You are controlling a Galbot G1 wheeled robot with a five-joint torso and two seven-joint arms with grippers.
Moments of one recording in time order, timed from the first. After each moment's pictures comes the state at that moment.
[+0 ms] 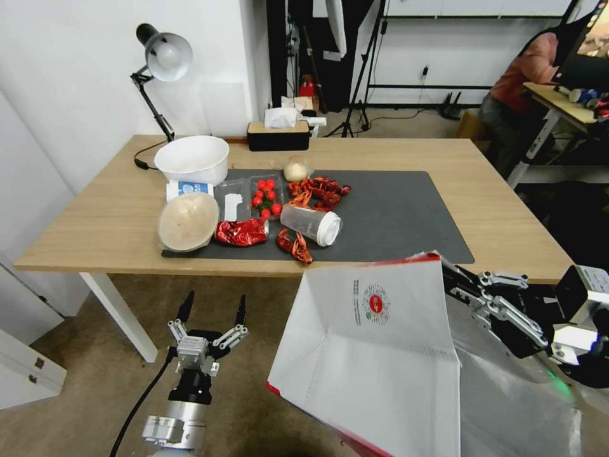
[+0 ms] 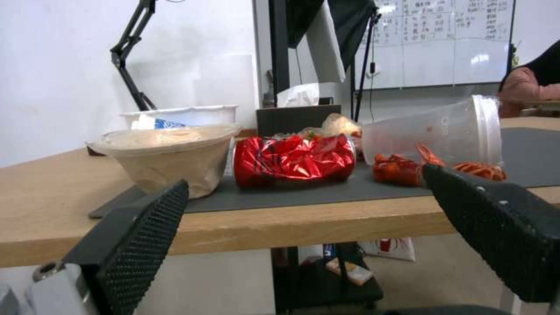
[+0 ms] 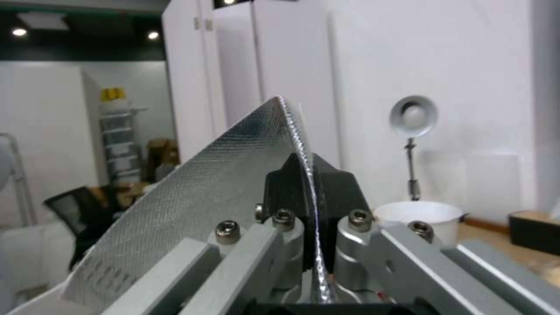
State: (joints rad) left arm 1.76 -1.32 -0.40 -2.04 -0.10 -0.45 -0.13; right arm -1.71 0.89 1.06 2.38 1.23 -0.14 -0.88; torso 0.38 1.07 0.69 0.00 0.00
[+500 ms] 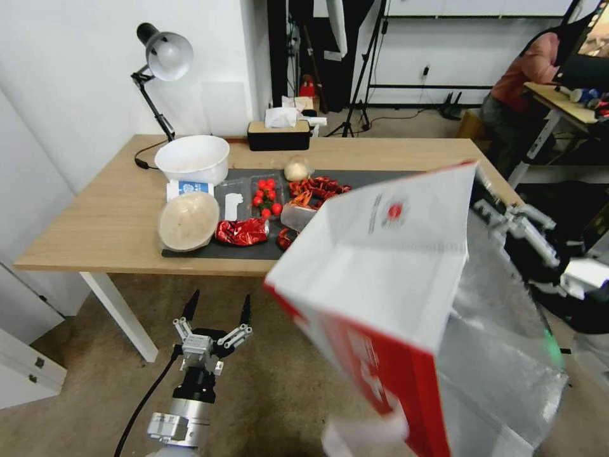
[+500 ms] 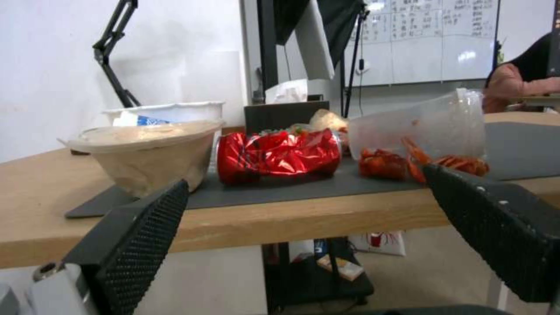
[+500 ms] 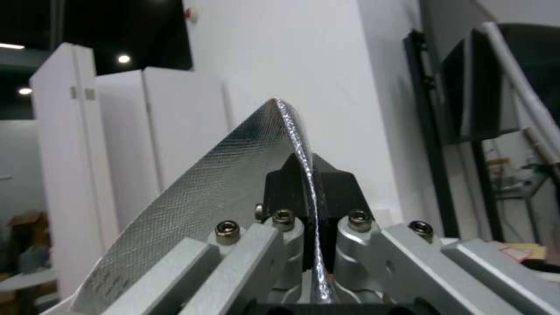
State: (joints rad) left arm 1.74 -1.30 -0.38 -2.03 -0.10 -0.44 -0.13; right arm -1.60 0.83 1.03 2.45 1.34 -0.03 -0.40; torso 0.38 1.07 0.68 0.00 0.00
